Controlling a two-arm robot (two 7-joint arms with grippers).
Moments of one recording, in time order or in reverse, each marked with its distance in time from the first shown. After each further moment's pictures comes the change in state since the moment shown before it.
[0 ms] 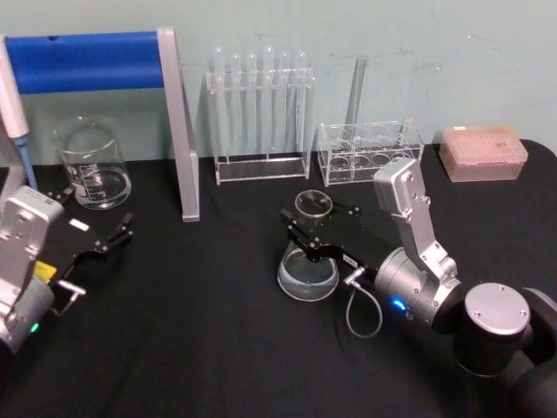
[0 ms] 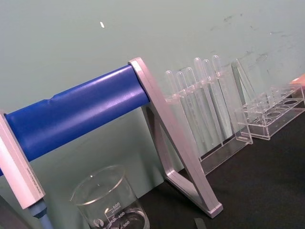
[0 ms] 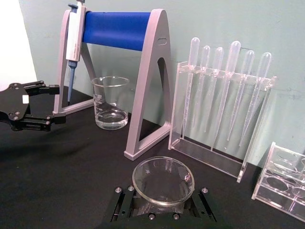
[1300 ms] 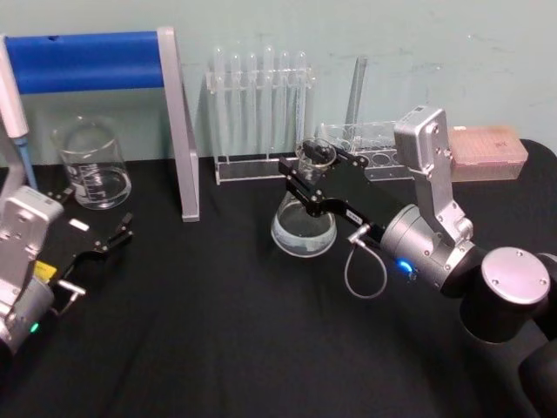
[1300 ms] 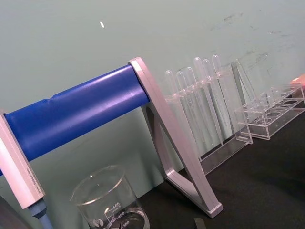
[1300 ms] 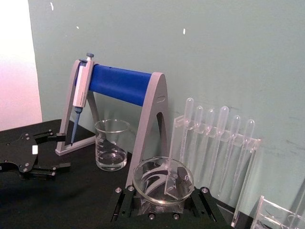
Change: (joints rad) left arm 0.000 0.000 0.000 0.000 0.000 0.000 0.000; right arm 0.009 -0.002 0.050 -0.133 0.010 0.023 0.018
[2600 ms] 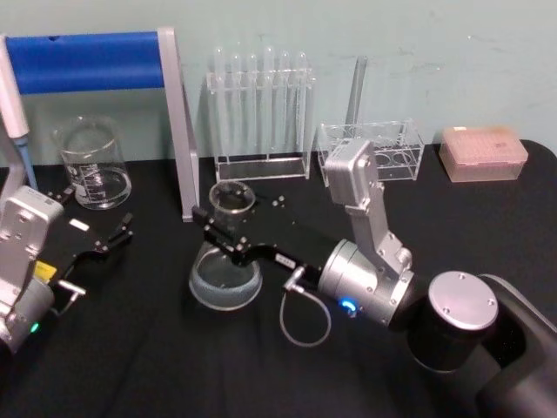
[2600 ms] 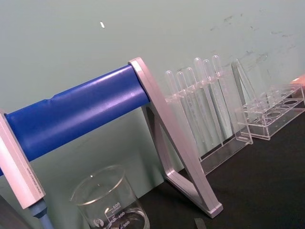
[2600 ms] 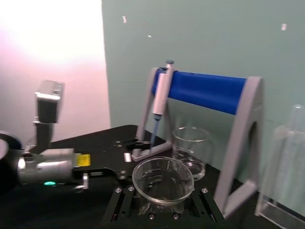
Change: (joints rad) left arm 0.000 0.000 0.000 0.000 0.000 0.000 0.000; right arm -0.010 -0.023 -0.147 -0.050 0.077 0.018 0.084
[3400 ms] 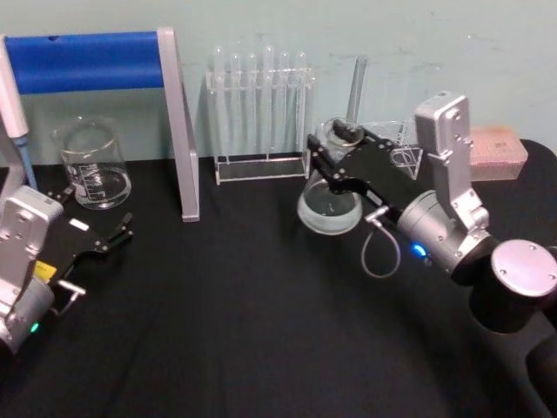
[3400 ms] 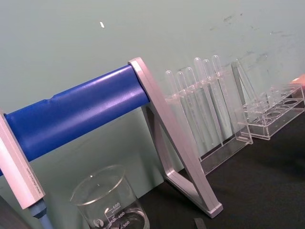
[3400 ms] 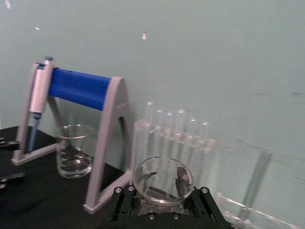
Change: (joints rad) left arm 0.000 0.000 0.000 0.000 0.000 0.000 0.000; right arm 0.024 0.021 0.181 0.072 -0.099 -0.043 -0.177
